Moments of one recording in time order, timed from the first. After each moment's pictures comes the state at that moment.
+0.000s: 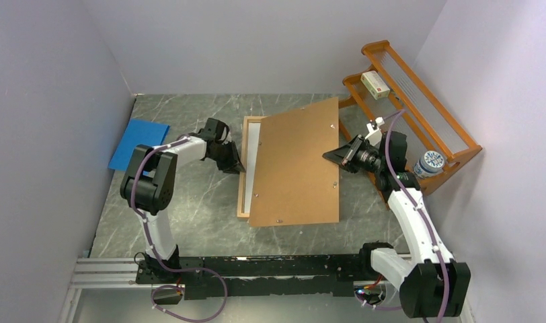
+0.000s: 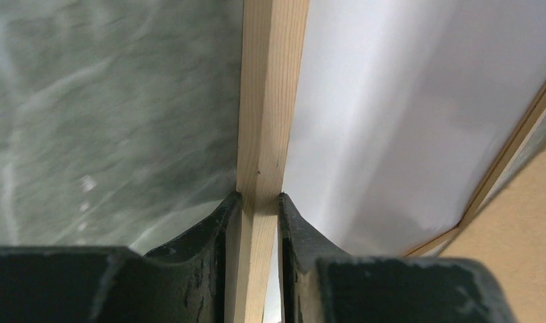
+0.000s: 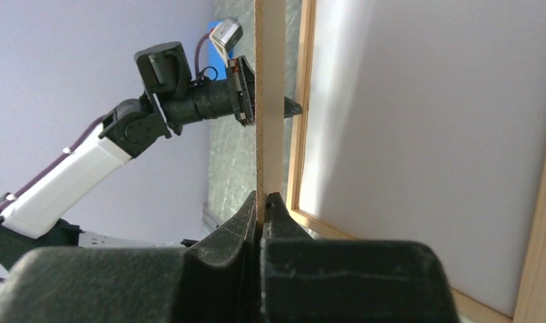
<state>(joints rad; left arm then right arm) -0.33 1.91 1.20 -0.39 0.36 -0.57 0.01 0.98 0.77 -0.26 -0.68 0.80</state>
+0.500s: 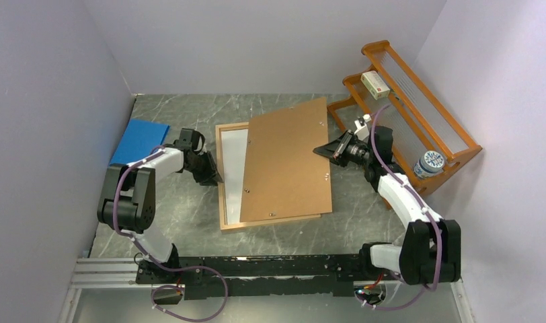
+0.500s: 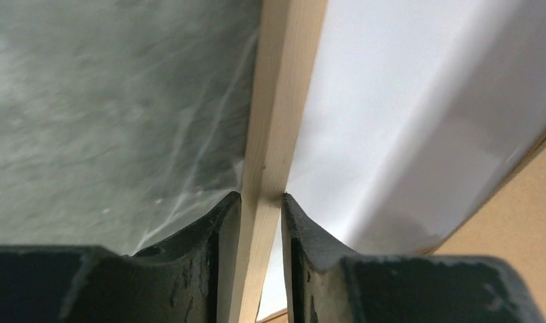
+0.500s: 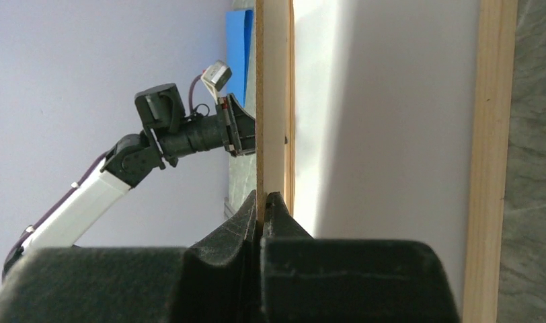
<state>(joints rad) -0.18 1.69 0.96 -0.45 0.31 -0.55 0.04 1.21 0.72 0.07 -0.77 0.93</state>
